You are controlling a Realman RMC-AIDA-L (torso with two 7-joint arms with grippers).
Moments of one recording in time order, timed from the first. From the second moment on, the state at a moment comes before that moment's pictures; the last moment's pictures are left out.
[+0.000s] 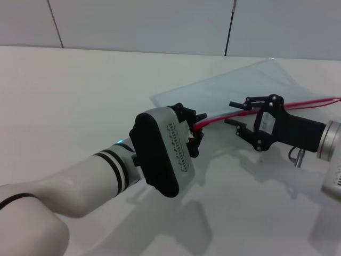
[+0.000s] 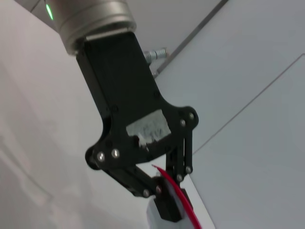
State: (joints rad) left arm -0.28 -2.02 2.27 1.19 2.59 -0.08 -2.20; right arm 0.62 2.03 -1.14 -0.31 1.77 1.18 -3.00
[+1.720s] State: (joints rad) left arm -0.28 -2.02 2.27 1.19 2.59 -0.08 -2.20; right arm 0.61 2.03 -1.21 -0.34 1.77 1.11 -3.00
